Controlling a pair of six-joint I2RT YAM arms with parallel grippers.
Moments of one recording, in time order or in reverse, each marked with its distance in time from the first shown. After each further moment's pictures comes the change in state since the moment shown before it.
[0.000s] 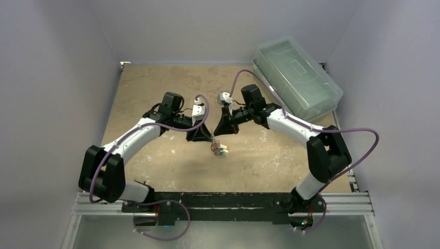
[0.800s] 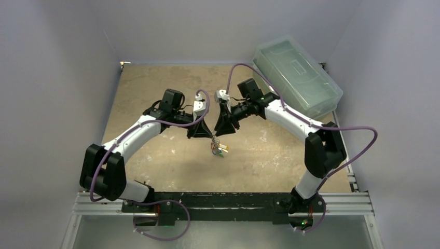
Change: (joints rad) left arm -0.002 0.009 0.047 -0.002 -0.006 -0.084; right arm -0.004 0.045 0.170 -0.325 -0.010 -0.200
